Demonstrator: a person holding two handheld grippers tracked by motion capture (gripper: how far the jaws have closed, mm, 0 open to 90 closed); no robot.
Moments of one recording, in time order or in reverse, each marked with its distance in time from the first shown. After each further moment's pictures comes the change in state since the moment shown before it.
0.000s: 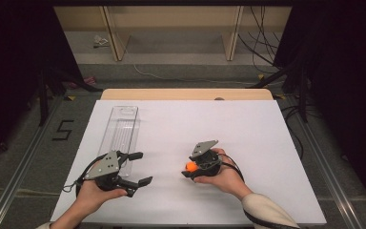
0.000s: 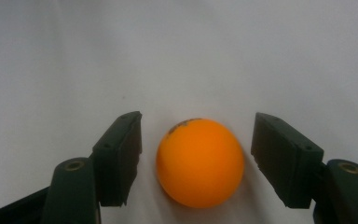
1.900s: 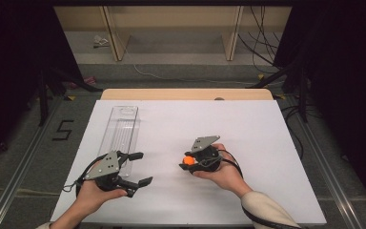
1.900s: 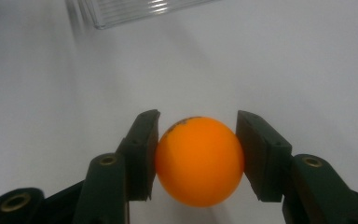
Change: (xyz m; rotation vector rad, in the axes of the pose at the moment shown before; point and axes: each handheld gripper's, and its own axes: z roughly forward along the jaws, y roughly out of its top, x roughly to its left) left arm 0.000 0.000 0.000 0.001 -0.004 0.007; right arm 0.002 0.019 -0.015 -0.082 -0.010 -0.021
